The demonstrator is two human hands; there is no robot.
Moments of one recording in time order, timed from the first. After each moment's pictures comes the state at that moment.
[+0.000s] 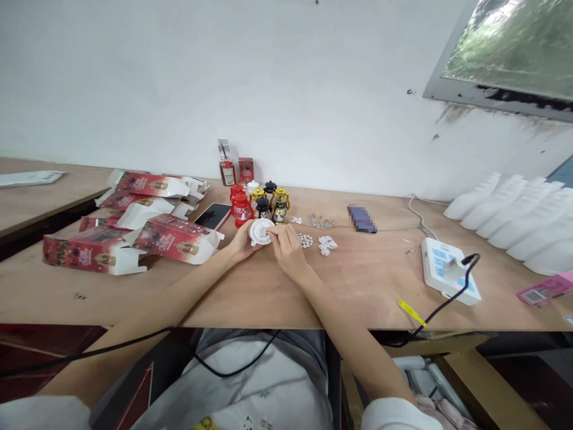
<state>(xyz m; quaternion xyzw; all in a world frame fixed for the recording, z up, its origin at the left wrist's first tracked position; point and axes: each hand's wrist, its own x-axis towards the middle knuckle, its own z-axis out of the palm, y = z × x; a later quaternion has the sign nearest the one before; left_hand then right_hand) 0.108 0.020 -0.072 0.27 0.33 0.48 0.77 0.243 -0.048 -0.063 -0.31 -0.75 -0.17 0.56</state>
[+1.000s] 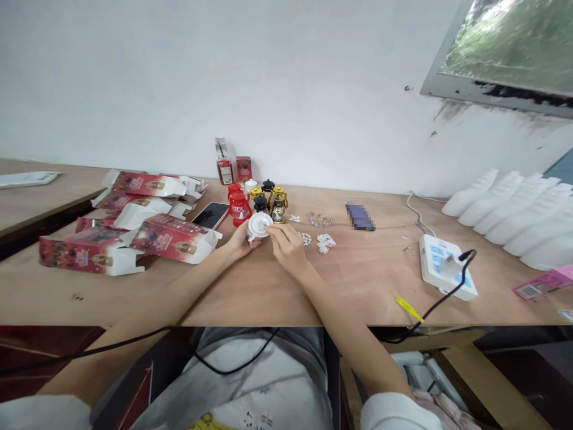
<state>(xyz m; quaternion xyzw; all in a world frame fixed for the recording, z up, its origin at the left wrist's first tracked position) 0.107 0.026 -0.072 0.28 0.32 0.47 0.77 0.249 -0.045 -0.065 -0.32 -0.75 -0.17 0.55</state>
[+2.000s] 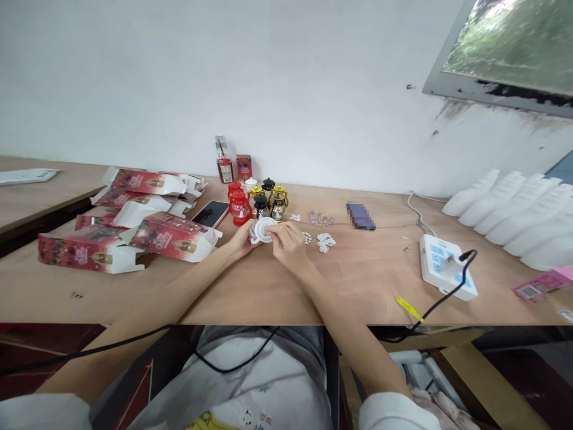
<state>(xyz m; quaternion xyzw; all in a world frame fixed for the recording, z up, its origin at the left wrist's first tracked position) 0.112 0.019 -0.070 0.26 0.38 0.50 0.73 0.250 -0.044 -0.063 -0.33 -0.74 -0.16 0.56</state>
